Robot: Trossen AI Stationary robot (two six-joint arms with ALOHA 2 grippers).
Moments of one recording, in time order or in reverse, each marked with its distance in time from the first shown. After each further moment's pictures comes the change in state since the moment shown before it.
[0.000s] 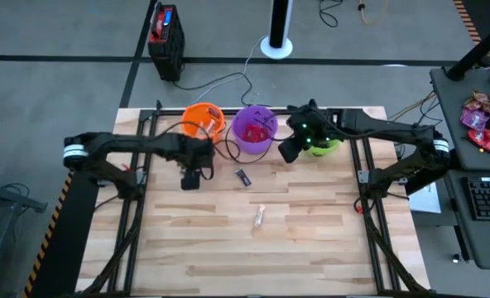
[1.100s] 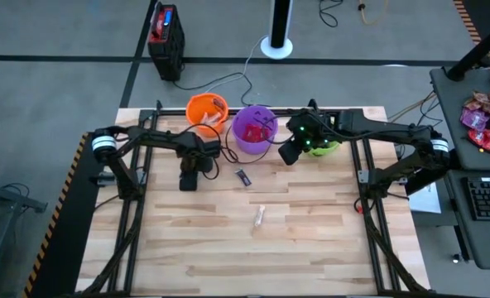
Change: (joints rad) left arm 0.104 0.315 -0.002 -0.072 0.116 0.087; right arm 0.000 0.006 -0.046 0.000 0.002 -0.006
